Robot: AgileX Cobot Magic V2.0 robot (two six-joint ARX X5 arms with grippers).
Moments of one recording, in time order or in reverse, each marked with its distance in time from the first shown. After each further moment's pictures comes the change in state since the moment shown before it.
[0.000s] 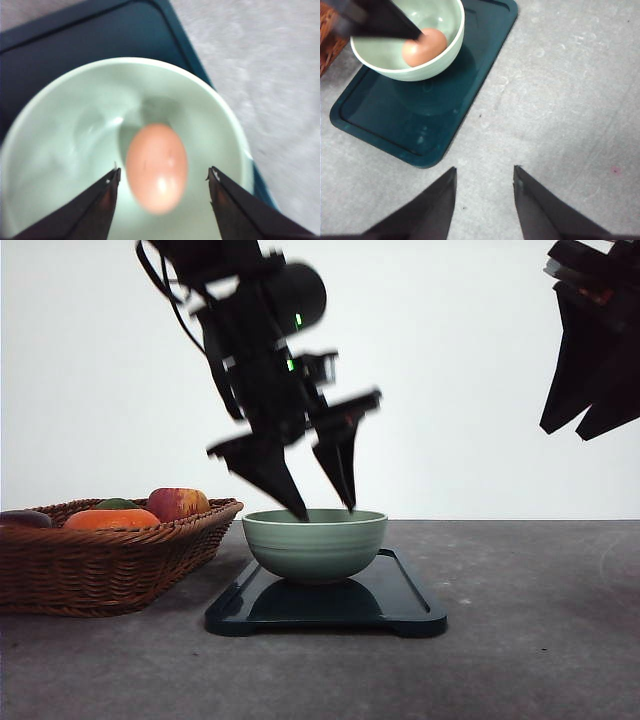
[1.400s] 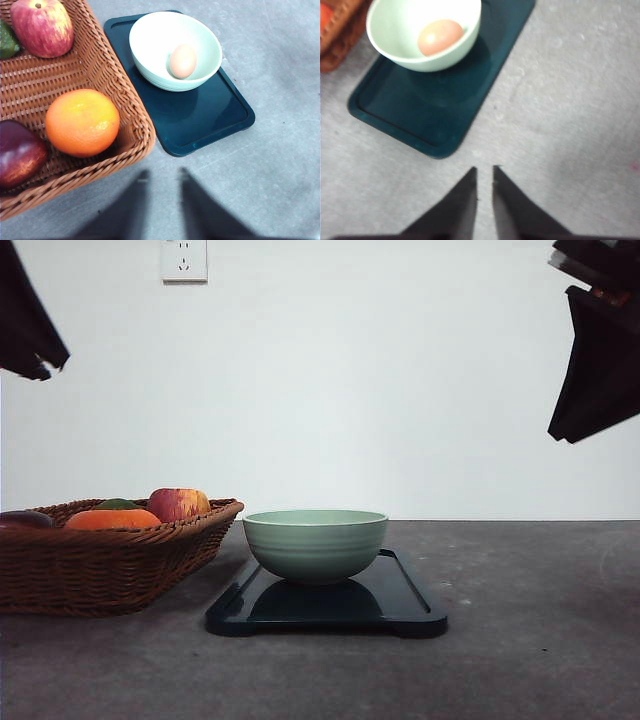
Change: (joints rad) left_arx 0.022 -1.231 -0.866 0.015 -0.105 -0.049; right_arx 0.000 0.000 0.000 -0.018 -0.062 -0.001
